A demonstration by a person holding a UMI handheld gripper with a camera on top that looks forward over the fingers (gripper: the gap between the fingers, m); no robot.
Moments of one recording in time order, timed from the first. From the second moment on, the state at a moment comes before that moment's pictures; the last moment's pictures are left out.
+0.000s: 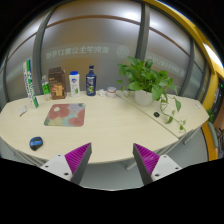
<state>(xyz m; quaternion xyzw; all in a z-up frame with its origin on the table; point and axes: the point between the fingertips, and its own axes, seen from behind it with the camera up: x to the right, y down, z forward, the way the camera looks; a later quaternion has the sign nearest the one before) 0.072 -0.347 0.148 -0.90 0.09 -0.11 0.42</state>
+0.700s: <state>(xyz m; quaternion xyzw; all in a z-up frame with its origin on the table) -0.232 -0.350 0.050 -0.91 0.07 -0.02 0.40</state>
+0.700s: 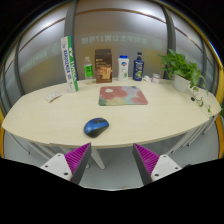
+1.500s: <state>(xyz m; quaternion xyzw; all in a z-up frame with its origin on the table) -0.319 -0.184 -0.012 -0.92 0.00 -0.02 0.40</state>
